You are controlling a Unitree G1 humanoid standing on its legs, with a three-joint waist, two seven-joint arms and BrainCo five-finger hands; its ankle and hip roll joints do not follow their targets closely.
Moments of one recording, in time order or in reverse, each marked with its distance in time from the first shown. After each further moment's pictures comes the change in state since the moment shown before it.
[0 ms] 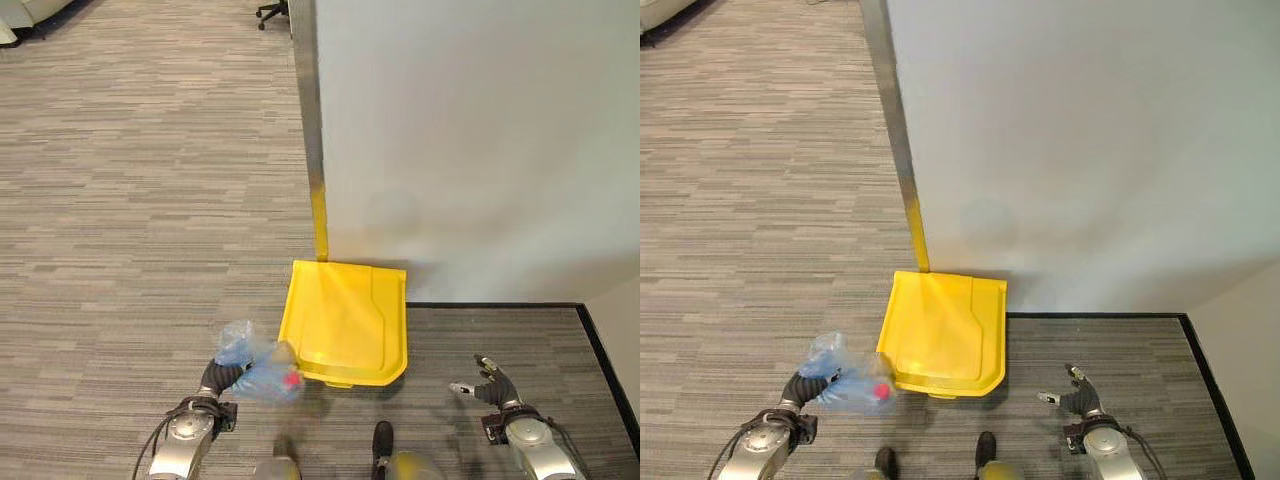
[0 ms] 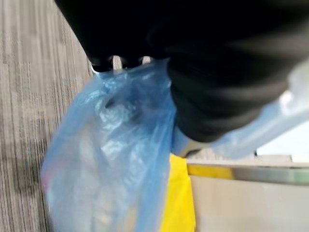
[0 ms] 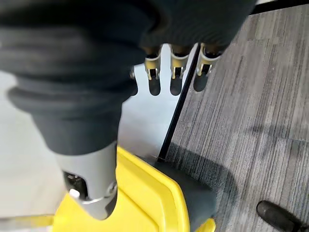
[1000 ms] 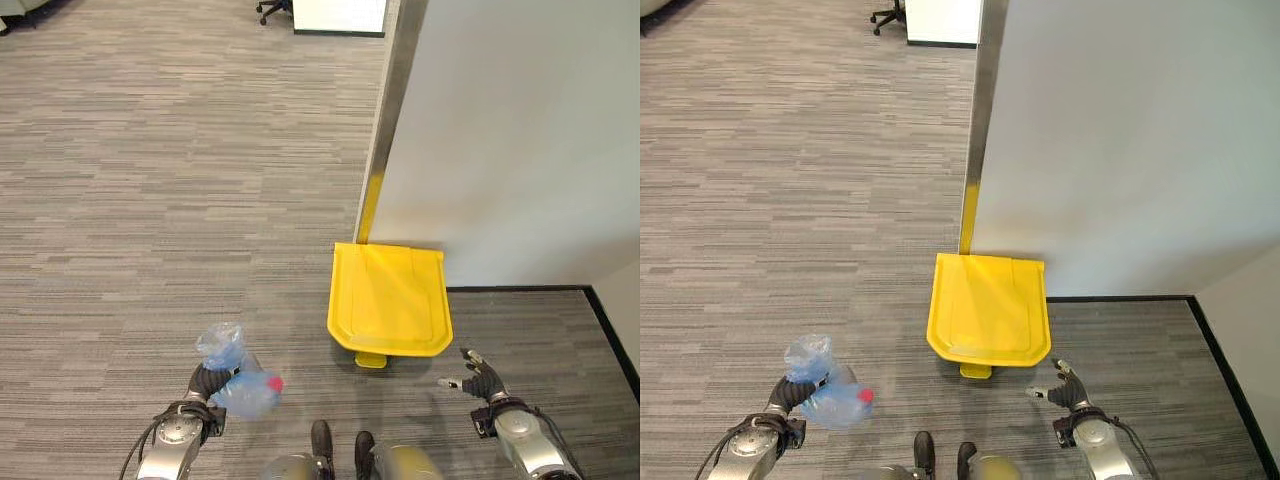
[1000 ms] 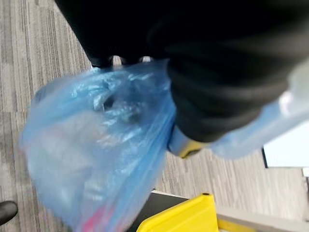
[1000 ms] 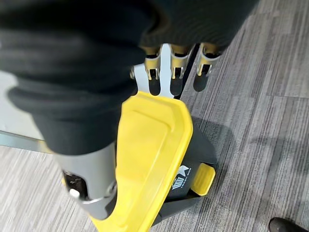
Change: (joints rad) left arm 0.027 0.055 0.058 0.023 0.000 0.006 0.009; right arm -0.043 0.027 0.047 -0.025 -0.020 0.003 0.013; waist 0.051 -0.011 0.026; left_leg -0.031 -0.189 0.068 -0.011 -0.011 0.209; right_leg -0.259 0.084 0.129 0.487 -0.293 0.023
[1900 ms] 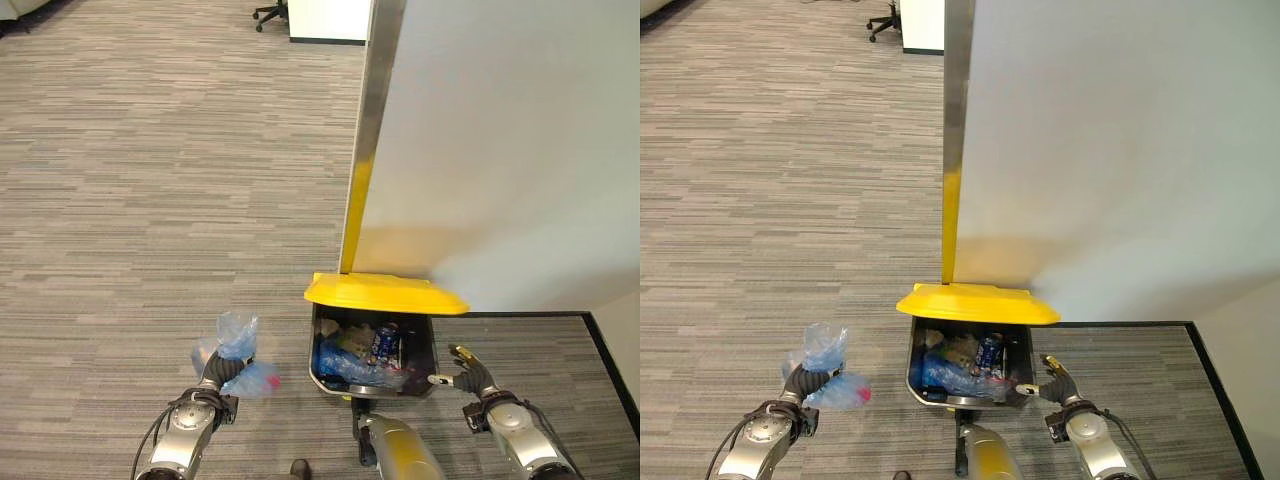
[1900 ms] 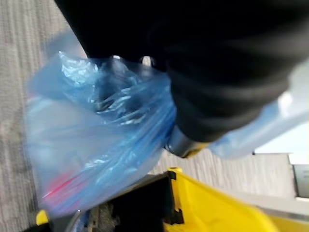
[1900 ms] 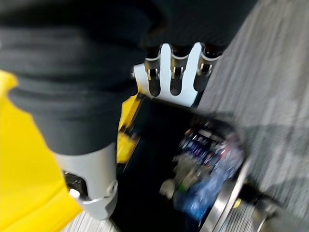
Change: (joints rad) left arm -0.041 -0.007 -0.063 0.020 0.033 -0.003 -0.024; right arm -0.066 0.012 0.128 -0.027 0.041 0.014 0.043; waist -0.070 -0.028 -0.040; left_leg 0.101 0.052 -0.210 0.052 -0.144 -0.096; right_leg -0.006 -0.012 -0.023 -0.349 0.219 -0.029
